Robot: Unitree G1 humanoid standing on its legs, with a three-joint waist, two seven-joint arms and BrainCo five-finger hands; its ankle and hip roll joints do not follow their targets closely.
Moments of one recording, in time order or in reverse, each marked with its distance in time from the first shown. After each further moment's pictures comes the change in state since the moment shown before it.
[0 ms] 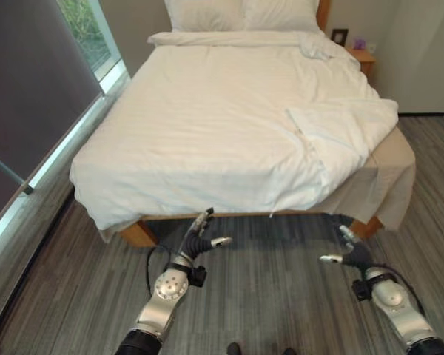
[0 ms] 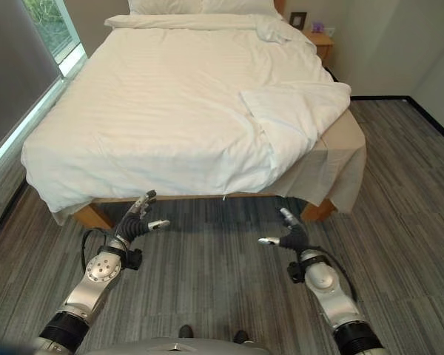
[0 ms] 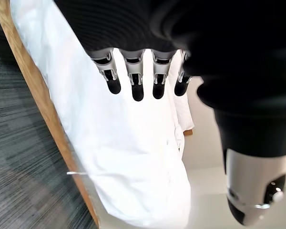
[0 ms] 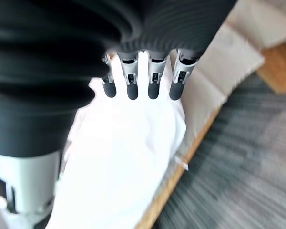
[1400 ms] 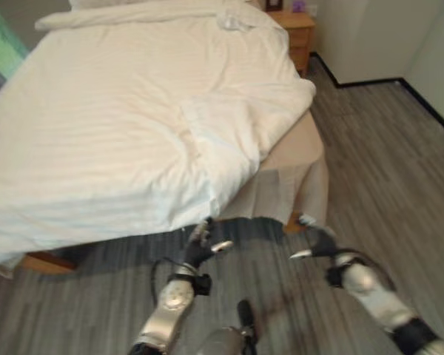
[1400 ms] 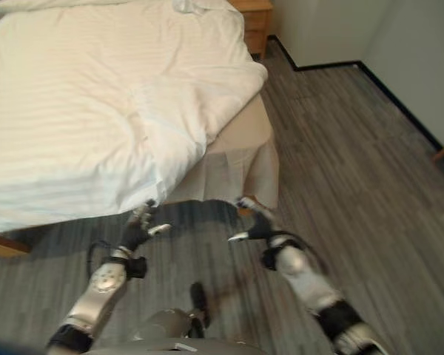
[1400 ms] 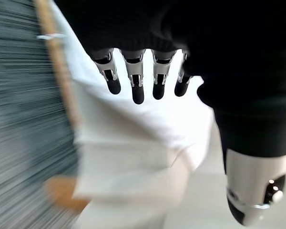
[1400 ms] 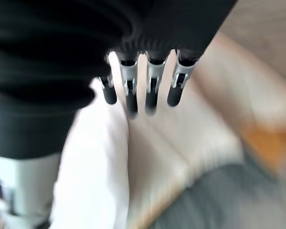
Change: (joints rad) left arm 0.096 0.057 0.037 -0.044 -0.127 0.035 0.089; right arm -0.098 -0.161 0.049 -0.265 -0.081 0.057 -0.019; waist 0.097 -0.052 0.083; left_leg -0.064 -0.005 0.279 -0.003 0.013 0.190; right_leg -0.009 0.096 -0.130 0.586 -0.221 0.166
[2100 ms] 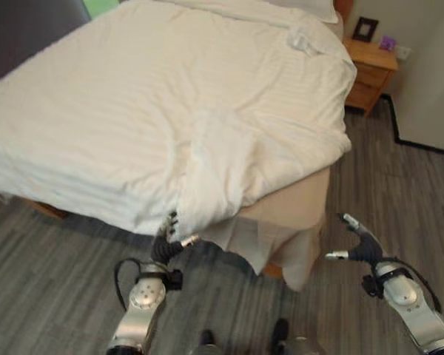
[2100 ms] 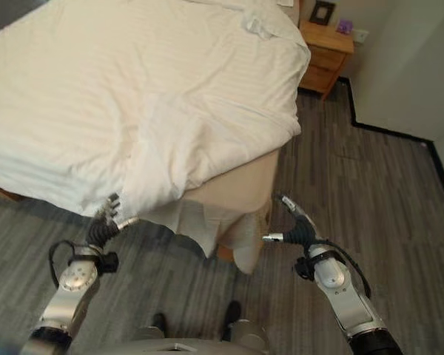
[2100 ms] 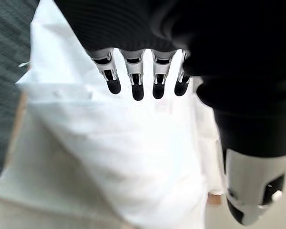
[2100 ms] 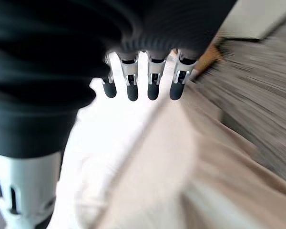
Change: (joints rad) left arm -0.040 -0.032 0.215 -0.024 0.112 0.005 0.044; right arm 0.142 0.064 -0.197 -0.094 0.003 -0.019 0.044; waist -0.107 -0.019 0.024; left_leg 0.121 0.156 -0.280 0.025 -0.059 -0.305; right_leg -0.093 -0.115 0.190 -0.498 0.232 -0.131
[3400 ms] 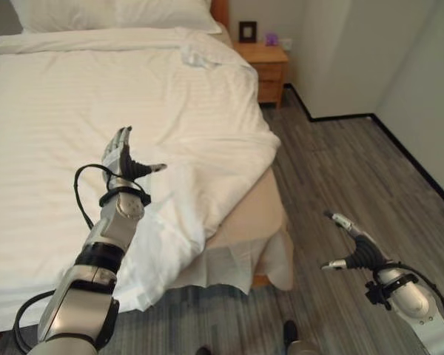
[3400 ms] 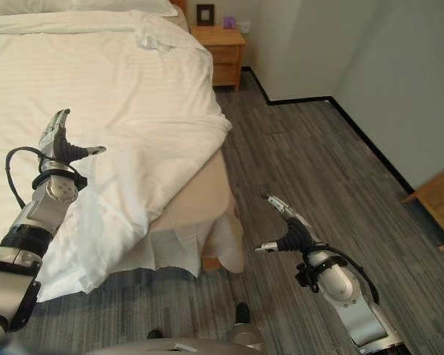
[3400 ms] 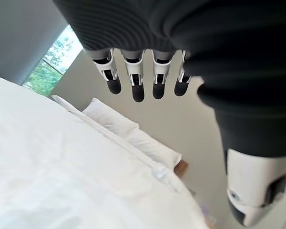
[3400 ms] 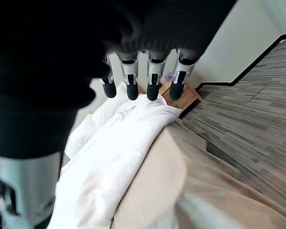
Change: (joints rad) left arm -0.703 0.302 -0.241 0.672 0.456 0.172 0.267; right arm 0.161 -0.077 0.049 -0.153 -0.037 -0.070 0.079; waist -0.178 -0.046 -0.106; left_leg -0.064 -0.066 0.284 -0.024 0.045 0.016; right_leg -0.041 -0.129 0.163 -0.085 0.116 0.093
